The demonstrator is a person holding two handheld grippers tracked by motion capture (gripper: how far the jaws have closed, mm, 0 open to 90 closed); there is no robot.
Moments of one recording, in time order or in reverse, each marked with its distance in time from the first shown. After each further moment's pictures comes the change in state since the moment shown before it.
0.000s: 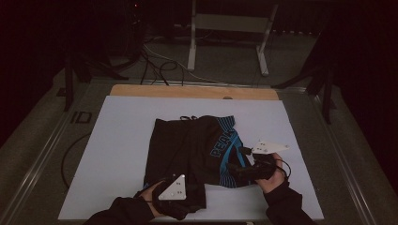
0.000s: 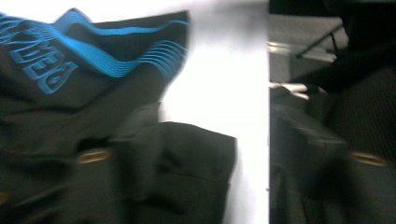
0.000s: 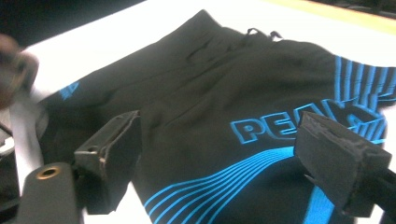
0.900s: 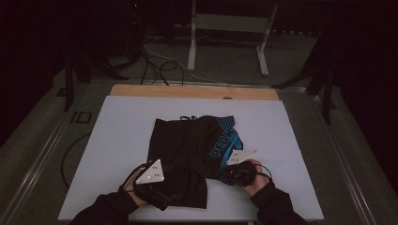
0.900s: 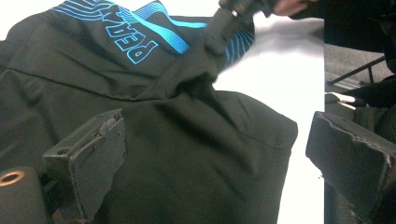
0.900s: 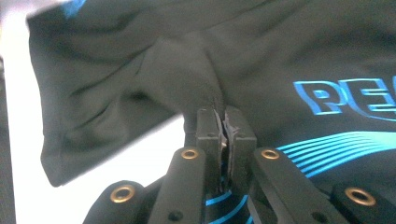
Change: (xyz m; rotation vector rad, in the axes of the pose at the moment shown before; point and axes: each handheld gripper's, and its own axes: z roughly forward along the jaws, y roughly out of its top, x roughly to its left) left arm 0.031 -0.028 -0.030 -0.046 0.115 -0.115; right arm 0.021 -0.015 0.049 0.229 0.096 -0.129
